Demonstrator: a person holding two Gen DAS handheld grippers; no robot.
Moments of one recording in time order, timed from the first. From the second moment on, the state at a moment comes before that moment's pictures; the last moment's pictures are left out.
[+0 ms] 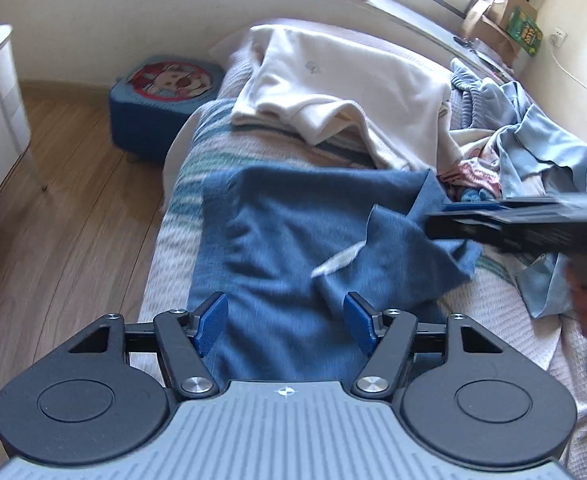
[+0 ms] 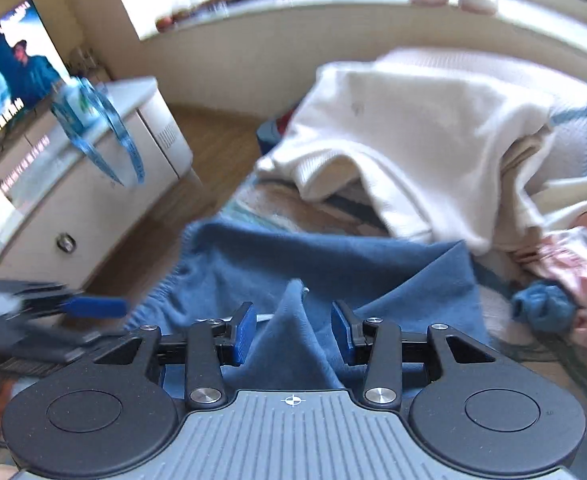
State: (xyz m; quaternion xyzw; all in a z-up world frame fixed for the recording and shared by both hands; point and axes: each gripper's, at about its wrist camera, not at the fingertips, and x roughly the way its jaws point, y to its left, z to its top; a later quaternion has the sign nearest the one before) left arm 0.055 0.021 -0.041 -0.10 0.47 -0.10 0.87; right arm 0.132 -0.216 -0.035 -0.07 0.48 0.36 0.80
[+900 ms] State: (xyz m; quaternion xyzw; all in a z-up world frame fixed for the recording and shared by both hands) left arm 0.030 0.048 -0.039 -0.13 0.45 -0.05 0.88; right arm 0.084 -0.174 0.000 -0.10 0.38 0.41 0.83
